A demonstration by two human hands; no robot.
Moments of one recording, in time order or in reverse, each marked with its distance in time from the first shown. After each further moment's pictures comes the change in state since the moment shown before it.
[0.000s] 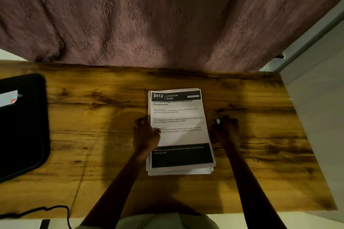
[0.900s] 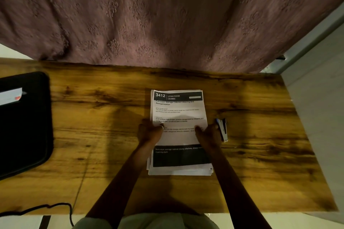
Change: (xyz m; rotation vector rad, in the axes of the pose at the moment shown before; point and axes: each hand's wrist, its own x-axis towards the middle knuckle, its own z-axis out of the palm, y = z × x) left_hand 0.002 0.018 -0.006 -0.268 -0.044 -0.231; right_hand -0.049 -0.064 0.021 0.295 -0.133 0.246
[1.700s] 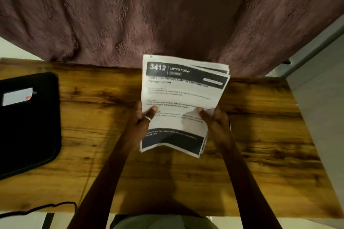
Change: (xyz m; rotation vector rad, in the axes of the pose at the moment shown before) left_hand -0.045 0.029 -0.102 -0.627 -0.312 0.369; right_hand -0.042 -0.066 -0.066 0.752 -0.380 -0.411
